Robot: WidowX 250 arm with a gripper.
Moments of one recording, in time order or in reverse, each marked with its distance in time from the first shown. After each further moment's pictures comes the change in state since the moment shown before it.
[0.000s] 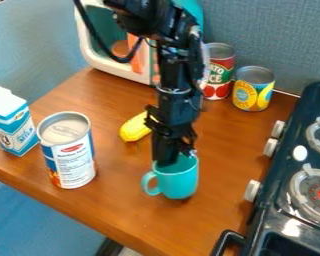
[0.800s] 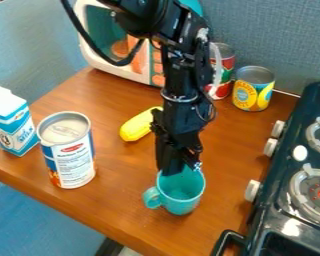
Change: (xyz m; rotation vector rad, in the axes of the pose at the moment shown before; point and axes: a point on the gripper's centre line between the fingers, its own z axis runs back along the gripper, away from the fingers) arm -0.013 -0.024 0.010 0.023 -0.031 -0.070
